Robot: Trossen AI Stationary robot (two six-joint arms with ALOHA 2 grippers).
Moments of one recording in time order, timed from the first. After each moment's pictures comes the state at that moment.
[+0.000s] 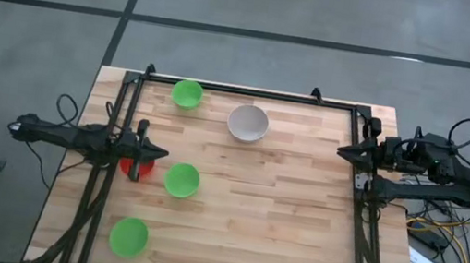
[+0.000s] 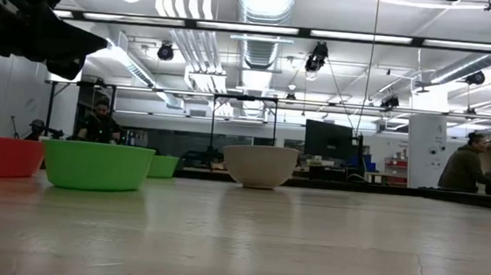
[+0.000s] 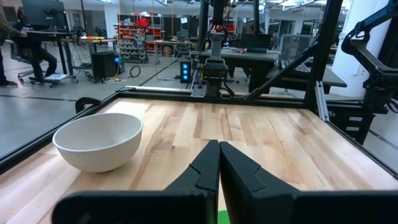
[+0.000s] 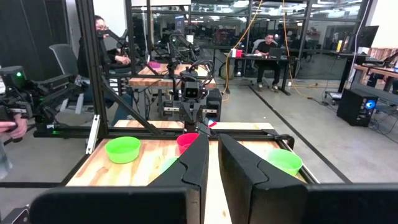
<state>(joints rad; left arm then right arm) -0.15 0.06 0.04 -0.06 -0.21 -0.07 0.00 0.40 0.78 -0.39 0.00 0.00</state>
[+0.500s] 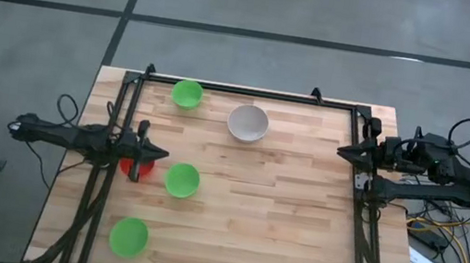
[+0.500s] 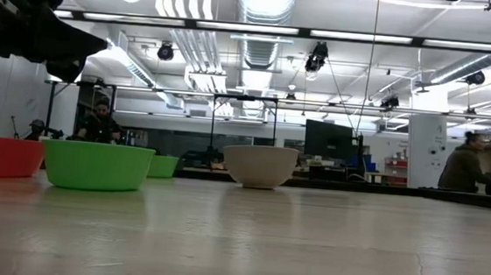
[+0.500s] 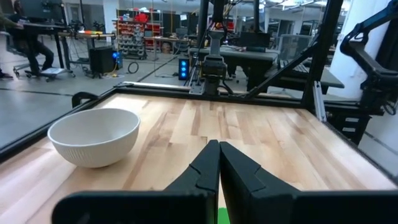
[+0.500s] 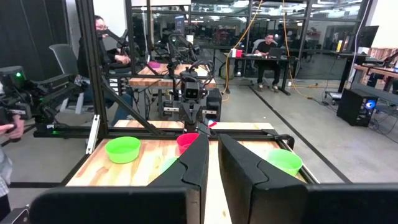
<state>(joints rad) -0.15 0.07 0.04 -0.05 -0.20 -0.10 0.00 0.40 0.78 -0.39 0.00 0.00</state>
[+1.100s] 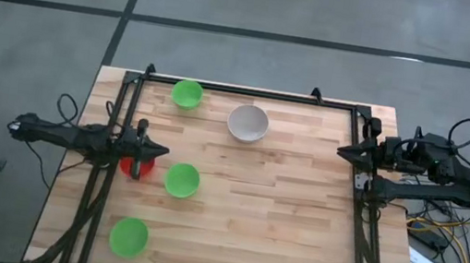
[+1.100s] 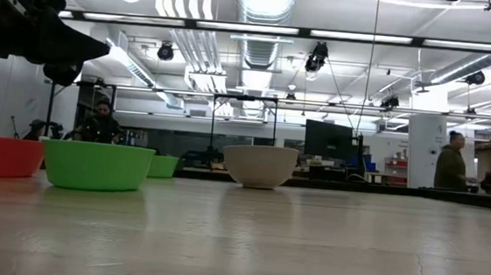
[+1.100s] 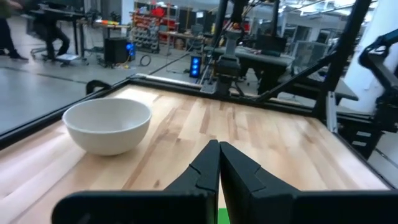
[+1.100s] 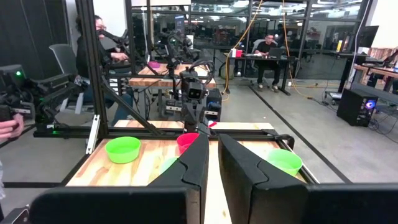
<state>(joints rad) -0.15 0.07 0.05 -0.08 -0.28 -0.17 0.00 0.40 0.78 -0.39 0.00 0.00</state>
